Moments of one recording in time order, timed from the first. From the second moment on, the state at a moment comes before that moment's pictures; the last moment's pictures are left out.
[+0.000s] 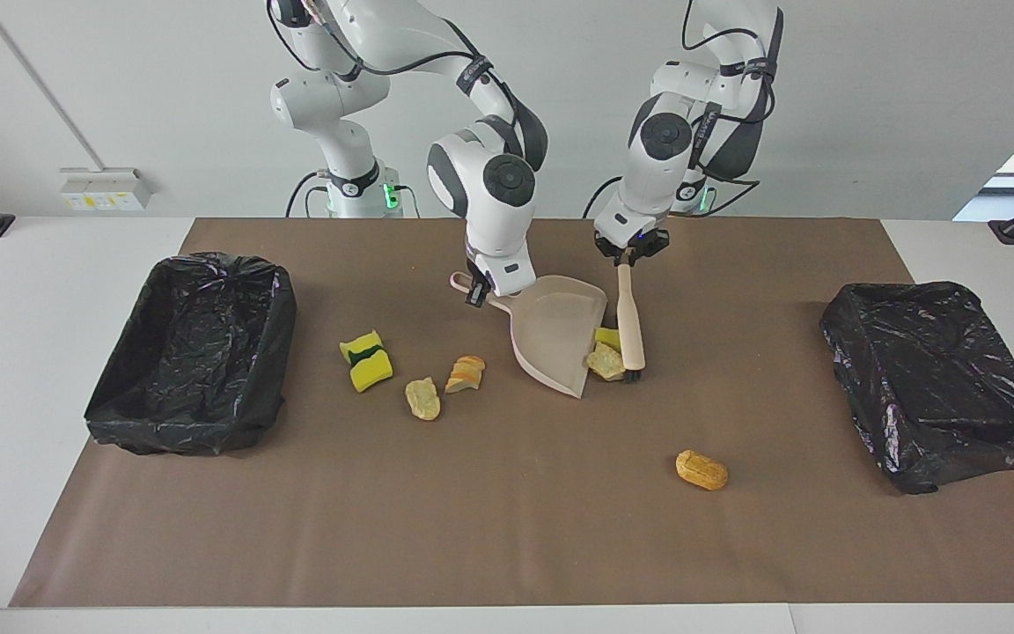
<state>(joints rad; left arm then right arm) -0.61 -0.17 0.00 -2.35 -0.07 2.01 -0.44 0.55 0.26 0.05 -1.83 0.00 1.84 -0.61</state>
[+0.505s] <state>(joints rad) -0.66 -0.19 0.00 -2.24 -0.17 1.87 -0.44 0.56 0.26 0.05 -1.83 0.00 1.84 -0.60</state>
